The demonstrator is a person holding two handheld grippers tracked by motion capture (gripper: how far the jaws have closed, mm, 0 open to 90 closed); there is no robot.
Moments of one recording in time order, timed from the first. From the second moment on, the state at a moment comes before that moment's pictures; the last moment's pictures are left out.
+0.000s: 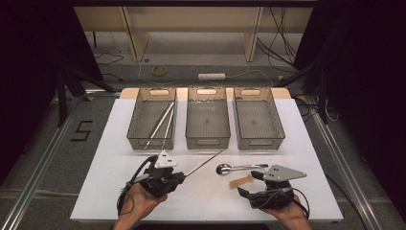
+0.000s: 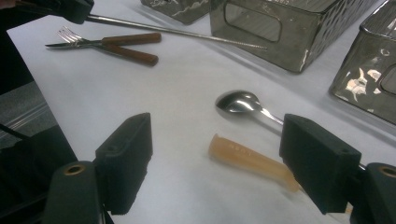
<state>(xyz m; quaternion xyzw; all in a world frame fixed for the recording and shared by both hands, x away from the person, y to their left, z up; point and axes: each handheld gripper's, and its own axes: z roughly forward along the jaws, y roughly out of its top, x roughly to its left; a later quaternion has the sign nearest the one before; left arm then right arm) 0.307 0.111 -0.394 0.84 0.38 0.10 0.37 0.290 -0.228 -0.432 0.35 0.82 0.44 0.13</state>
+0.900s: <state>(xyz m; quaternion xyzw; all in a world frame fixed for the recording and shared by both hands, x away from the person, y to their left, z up) 0.404 0.179 -0.360 0.77 0.47 0.18 0.39 0.292 -0.230 -0.433 0.35 0.81 0.45 0.12</state>
